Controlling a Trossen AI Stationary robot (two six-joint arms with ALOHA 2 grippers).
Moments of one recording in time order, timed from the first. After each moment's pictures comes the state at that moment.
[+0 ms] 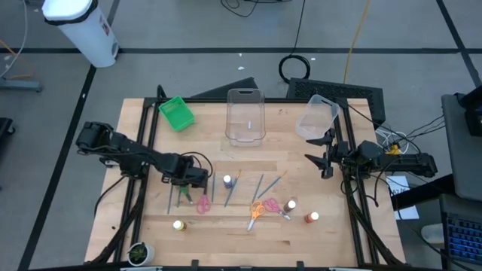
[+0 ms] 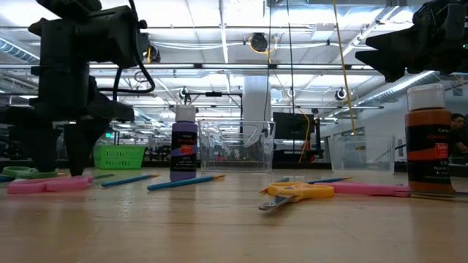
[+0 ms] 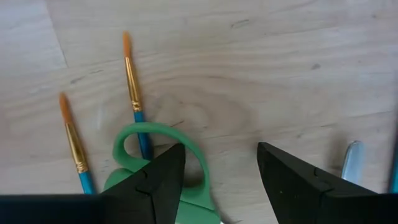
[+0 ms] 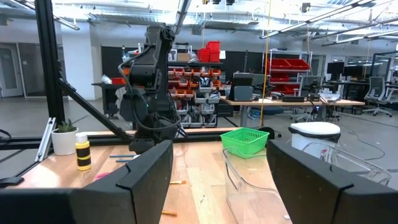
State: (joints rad) left arm -0.20 1.50 0.72 -0.74 0.00 -1.63; right arm 0.00 0.01 0.01 0.18 0.16 -0.04
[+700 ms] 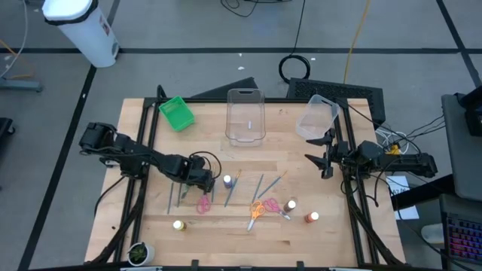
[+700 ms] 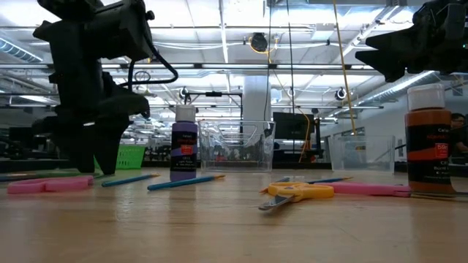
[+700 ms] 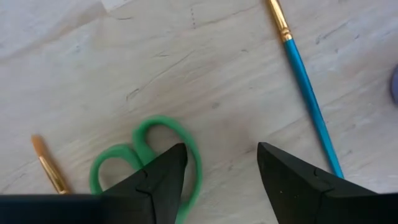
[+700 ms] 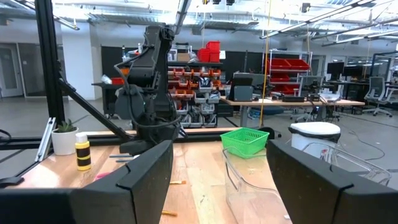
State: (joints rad) left arm -0.20 1.57 0.73 -0.56 -0.13 -1.30; right arm 0.00 0.01 0.01 0.18 0.16 -0.04
